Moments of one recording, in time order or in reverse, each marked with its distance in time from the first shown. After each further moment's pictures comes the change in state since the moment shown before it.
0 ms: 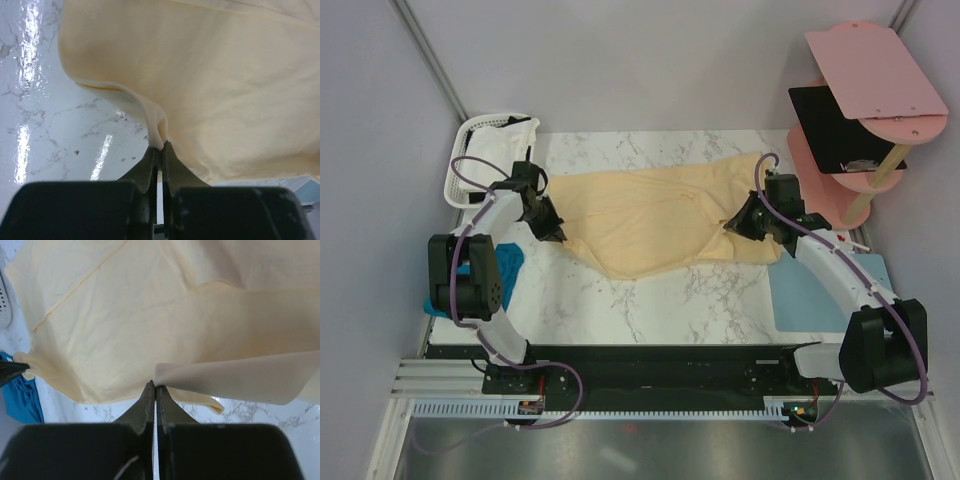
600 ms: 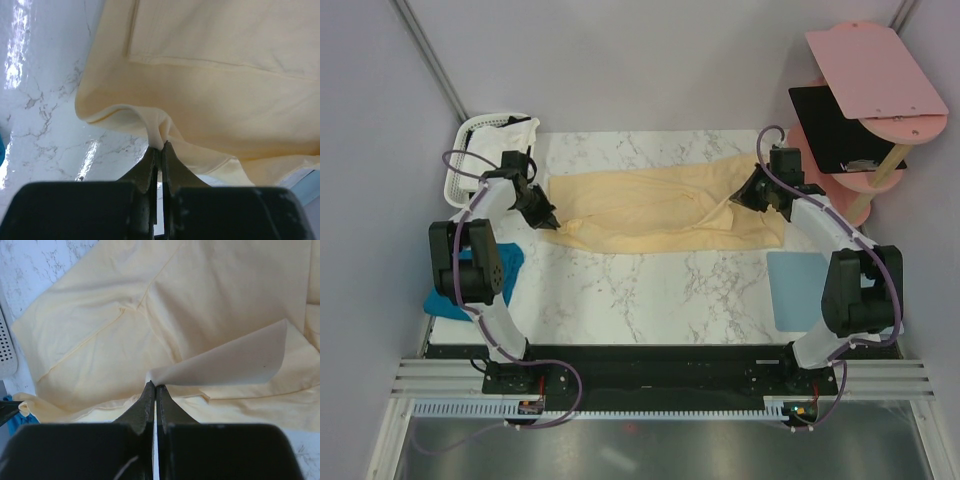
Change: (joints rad) left arm 0.075 0.118 0.130 -0.005 0.044 0.002; right arm -0.106 0.303 0.230 0.102 -0.003 -0.031
